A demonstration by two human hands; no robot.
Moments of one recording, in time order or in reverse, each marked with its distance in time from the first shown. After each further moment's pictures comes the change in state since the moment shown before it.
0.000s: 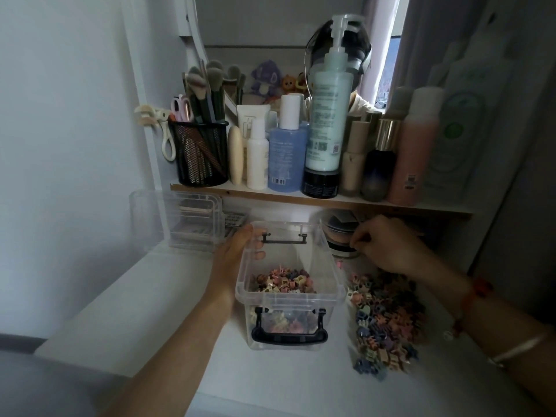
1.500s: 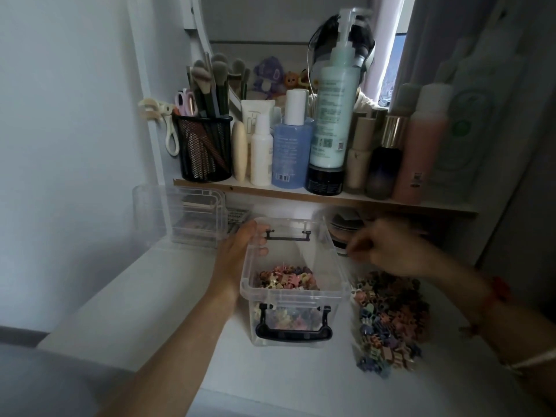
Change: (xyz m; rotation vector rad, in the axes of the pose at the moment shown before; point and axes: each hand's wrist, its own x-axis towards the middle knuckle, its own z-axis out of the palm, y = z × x) left_hand 0.003 0.000 -0.002 -0.007 -0.014 0.000; right_hand -0.006 -0.005 -0.005 0.062 -0.198 -0.151
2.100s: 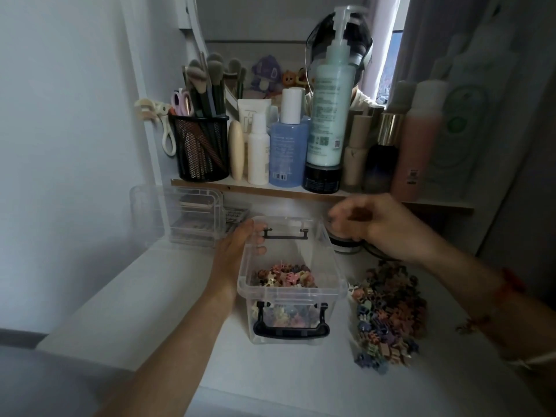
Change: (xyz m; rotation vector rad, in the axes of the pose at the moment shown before) left_hand -0.010 0.001 0.001 0.007 -0.057 0.035; right_hand -0.006 -0.026 -0.014 0.555 0.142 -0.099
